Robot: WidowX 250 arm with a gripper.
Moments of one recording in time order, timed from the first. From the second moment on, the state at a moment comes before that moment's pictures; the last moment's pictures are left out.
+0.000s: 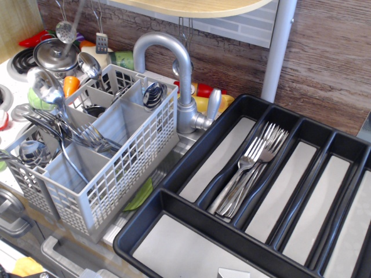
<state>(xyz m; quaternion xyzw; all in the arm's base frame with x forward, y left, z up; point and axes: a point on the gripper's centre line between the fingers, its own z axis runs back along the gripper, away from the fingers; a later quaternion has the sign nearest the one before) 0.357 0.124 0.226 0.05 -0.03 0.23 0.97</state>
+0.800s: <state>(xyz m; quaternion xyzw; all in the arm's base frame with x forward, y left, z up) 0.384 -0.015 0.180 -0.09 -0.01 0.37 0.92</state>
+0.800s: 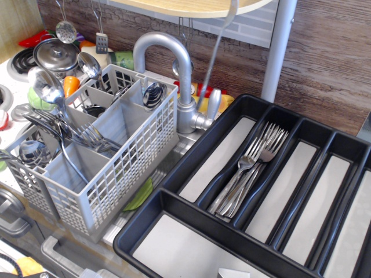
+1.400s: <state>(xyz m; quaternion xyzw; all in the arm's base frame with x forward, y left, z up) 0.371 -0.070 0.150 -0.09 0.03 0.32 0.94</state>
